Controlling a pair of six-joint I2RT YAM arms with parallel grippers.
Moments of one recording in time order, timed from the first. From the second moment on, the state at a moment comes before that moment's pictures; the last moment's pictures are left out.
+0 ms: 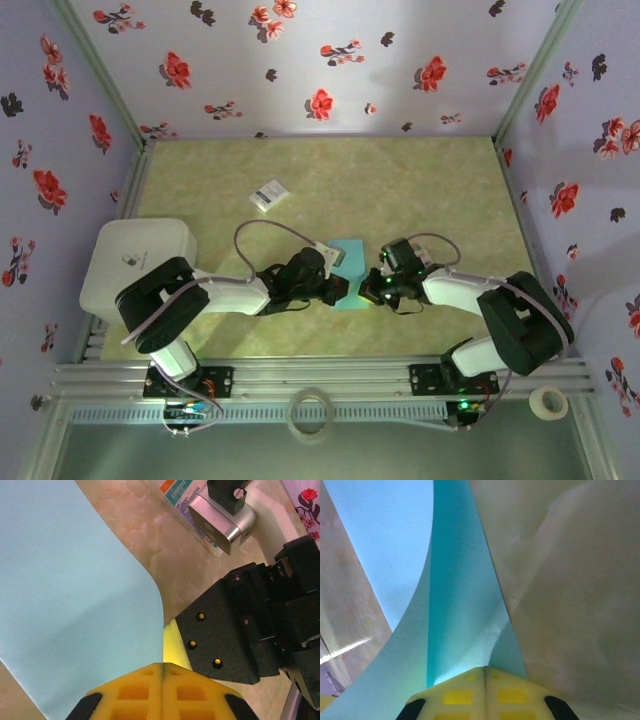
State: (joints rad) left arm -1.01 1.67 0.71 0.33 0.17 -0.61; right arm 0.54 1.42 0.50 -0.14 -0.44 0.94
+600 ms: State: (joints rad) left arm -0.94 1.73 0.73 0.28 0.17 -0.55; right arm 0.55 1.43 0.56 -0.25 -0.39 0.83
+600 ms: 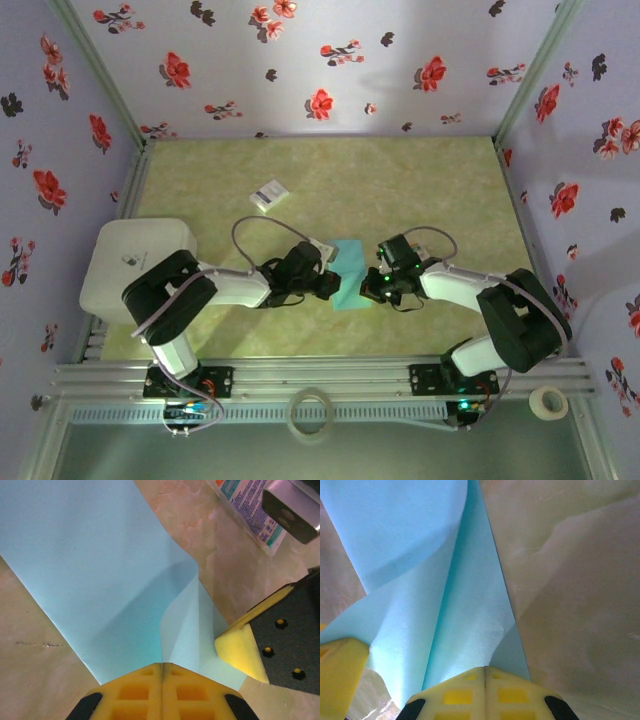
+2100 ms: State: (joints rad) left arm -0.90 1.79 0.72 0.32 0.26 -0.68; right arm 0.55 1.36 0.52 -0.18 -0.45 0.91
